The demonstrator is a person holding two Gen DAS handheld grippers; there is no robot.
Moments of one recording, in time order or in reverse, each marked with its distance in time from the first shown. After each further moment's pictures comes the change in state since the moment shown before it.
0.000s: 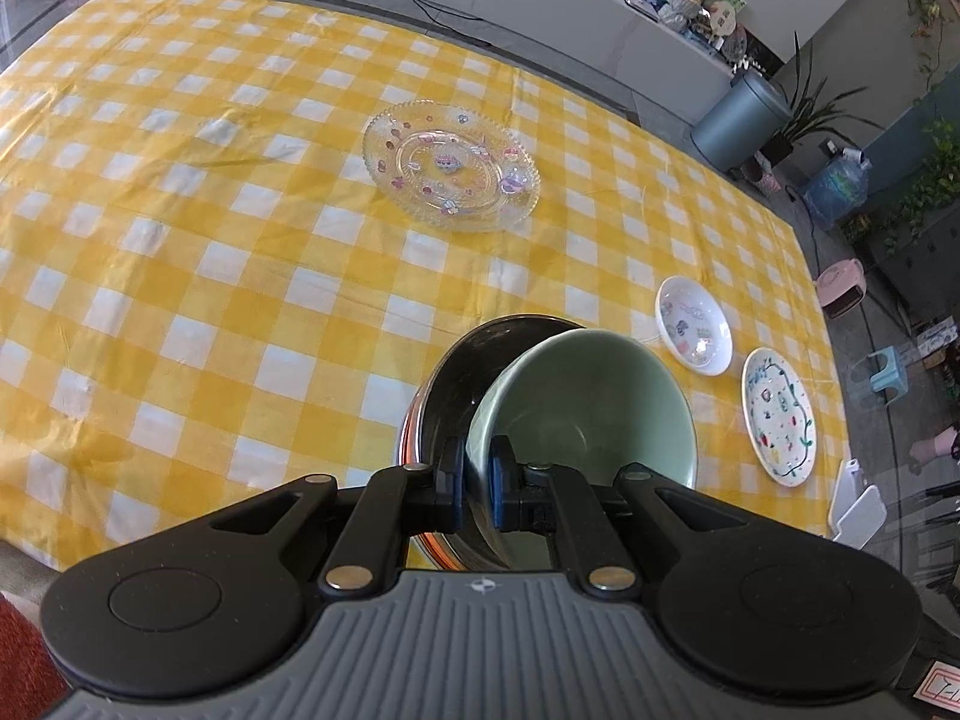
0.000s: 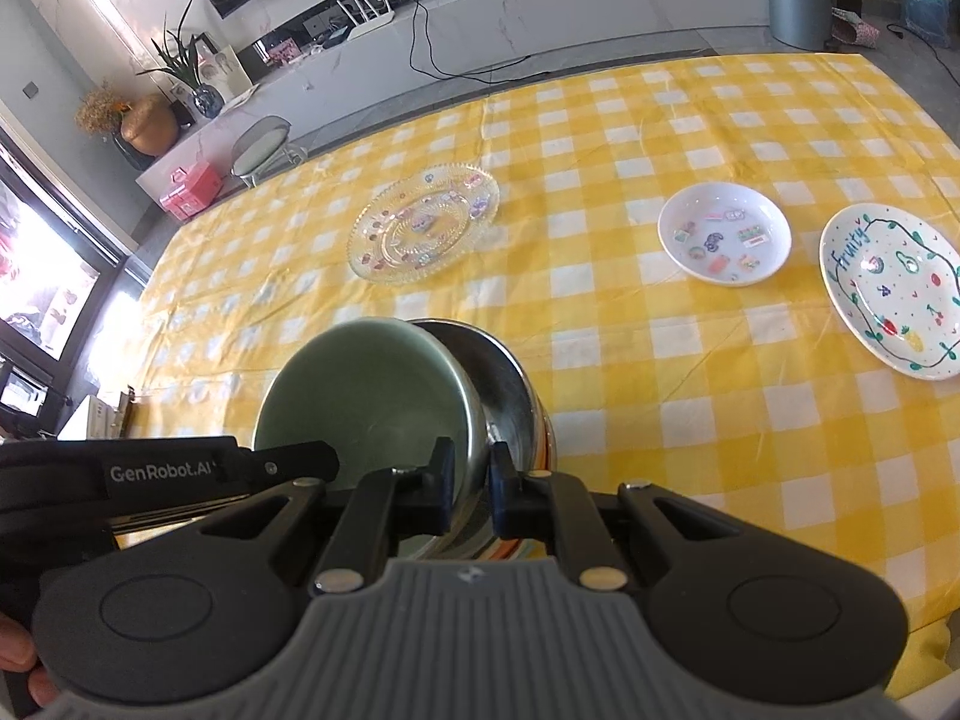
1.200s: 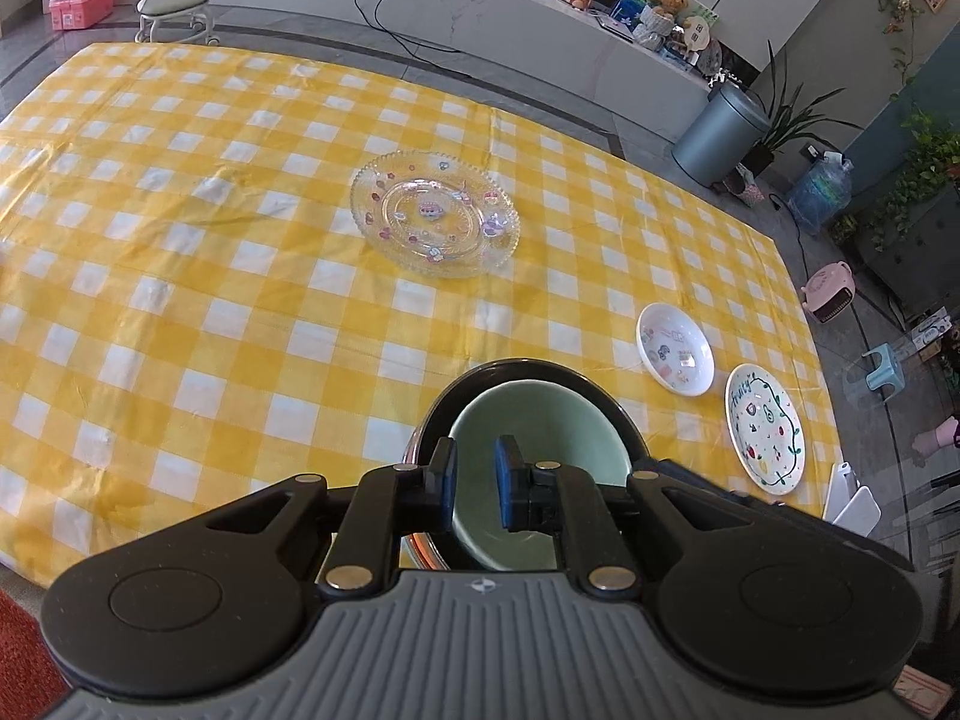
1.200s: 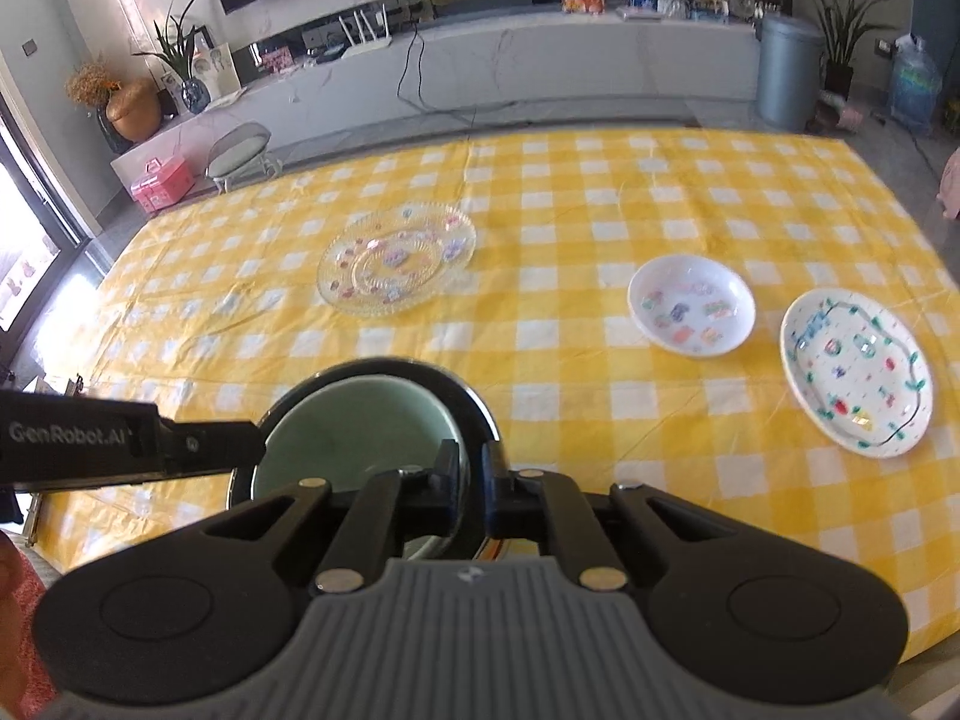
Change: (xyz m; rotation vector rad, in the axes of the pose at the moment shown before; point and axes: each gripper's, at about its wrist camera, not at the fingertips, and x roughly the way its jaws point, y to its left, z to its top) left arm -0.022 -0.005 0.008 0.045 -0.062 -0.009; right arm -0.004 0.013 0.002 -0.122 -0.102 -0.123
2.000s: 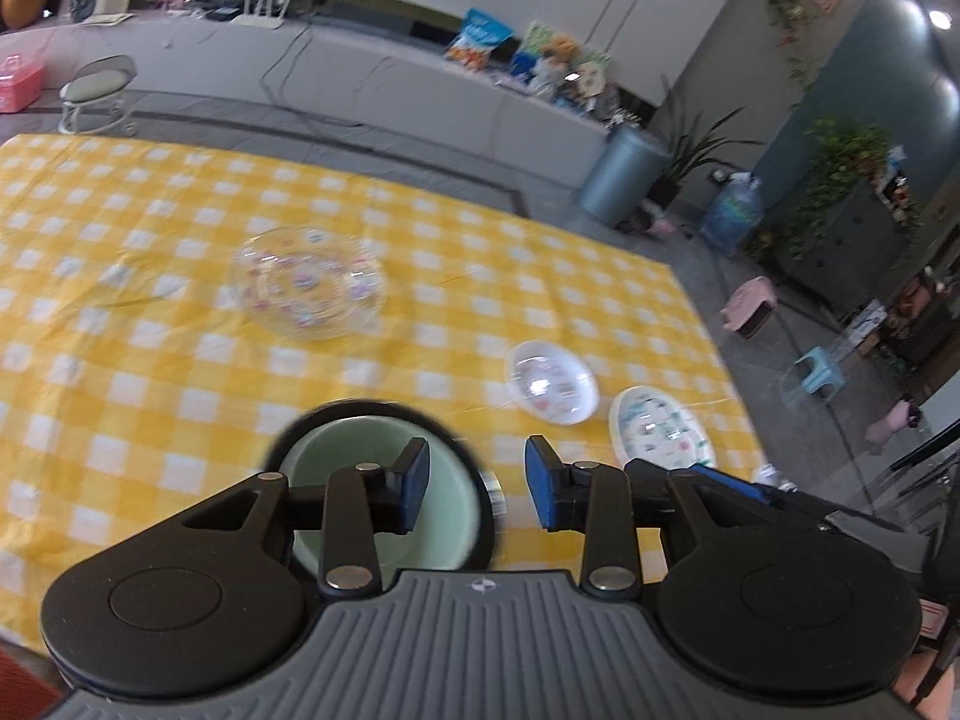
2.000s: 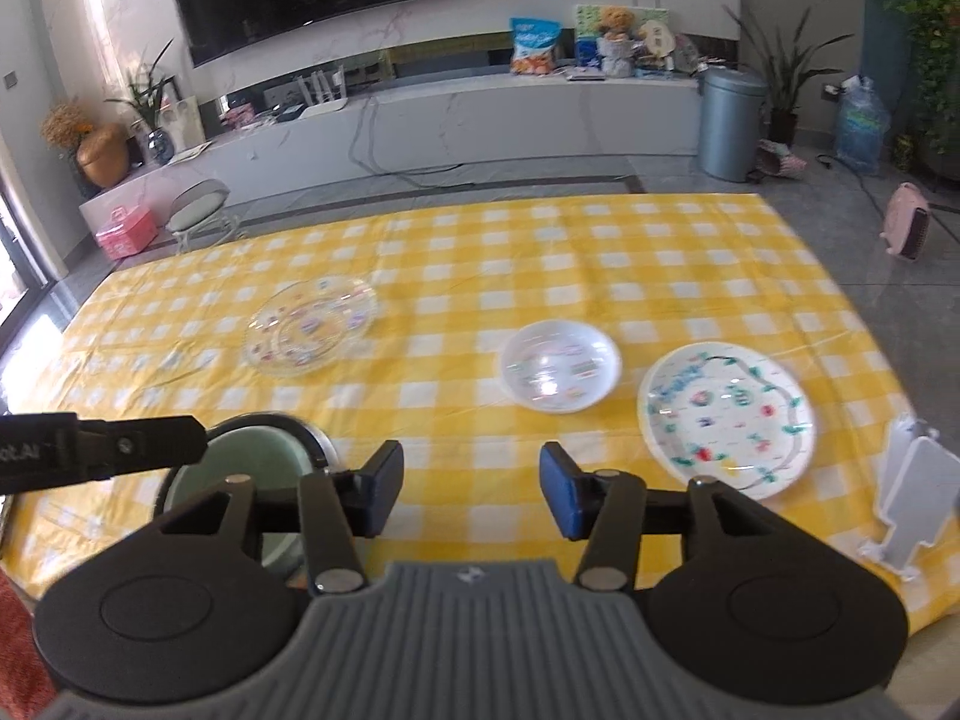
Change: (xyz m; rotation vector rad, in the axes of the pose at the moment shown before) left arm -0.023 -0.064 -0.021 0.126 -0.160 -0.148; right arm -0.050 -0.068 0.001 0.016 -0.120 -0.089
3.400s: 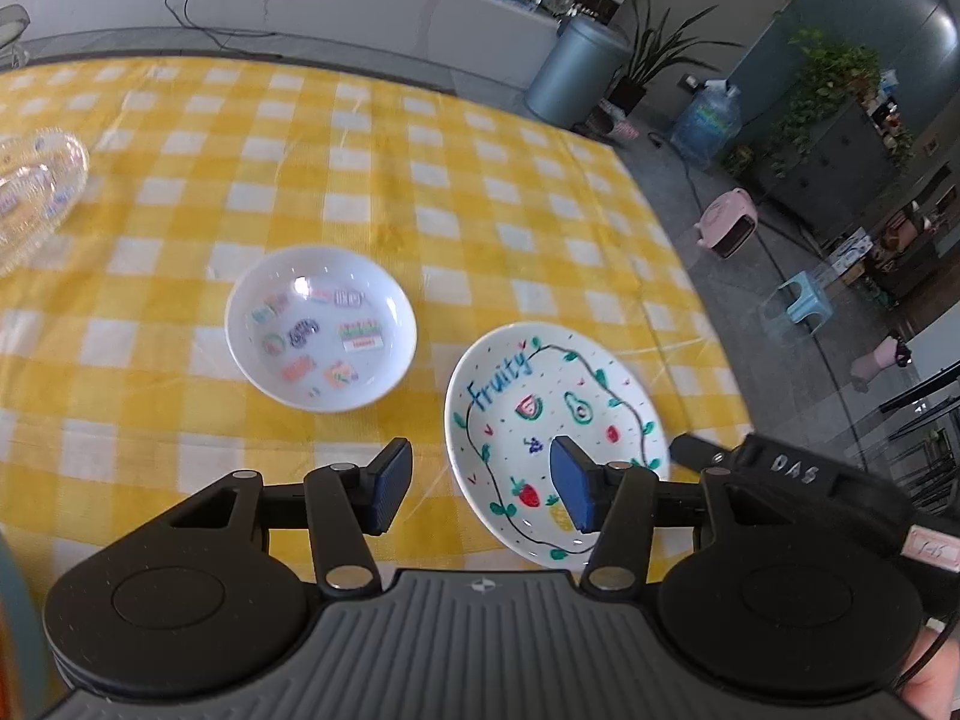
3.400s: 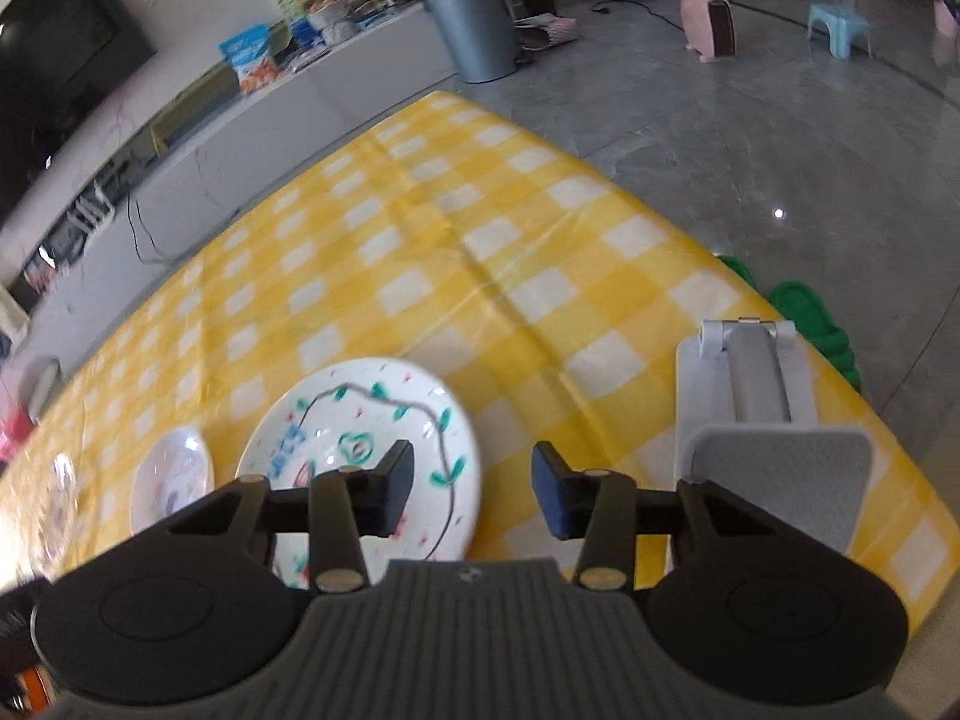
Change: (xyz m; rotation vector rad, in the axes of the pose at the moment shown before) left arm 0.202 -0.120 -0.018 0.028 0.180 -0.036; right arm 0.098 -0.254 -0.001 0.521 0.057 -0.149
